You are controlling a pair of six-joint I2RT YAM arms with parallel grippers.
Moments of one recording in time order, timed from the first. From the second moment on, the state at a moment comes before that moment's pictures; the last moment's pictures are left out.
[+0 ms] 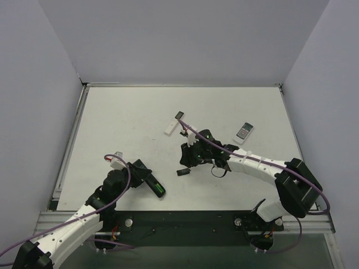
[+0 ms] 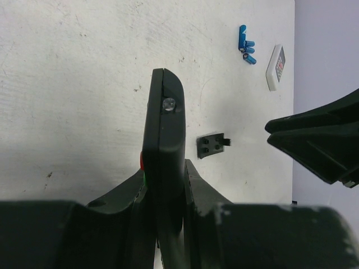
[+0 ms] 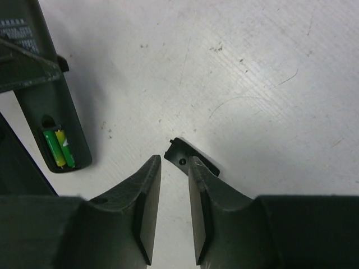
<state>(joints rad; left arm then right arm) -0.59 0.49 0.02 0.10 -0.07 -1.09 0.77 1.45 0.79 -0.02 -0.24 0.22</state>
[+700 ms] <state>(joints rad) -0.59 0.48 0.02 0.09 -0.07 -1.09 0.77 1.62 0.84 -0.24 -0.16 0.38</state>
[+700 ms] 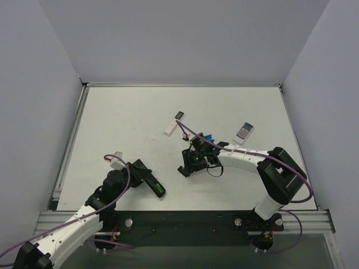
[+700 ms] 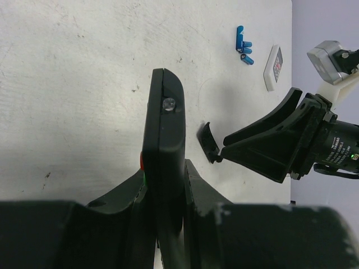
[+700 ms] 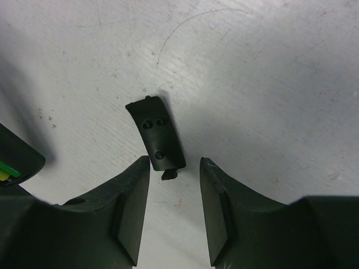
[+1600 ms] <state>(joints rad) -0.59 0.43 0.02 0.07 -0.07 -1.09 0.75 1.78 1.07 -0.42 -0.27 -0.01</state>
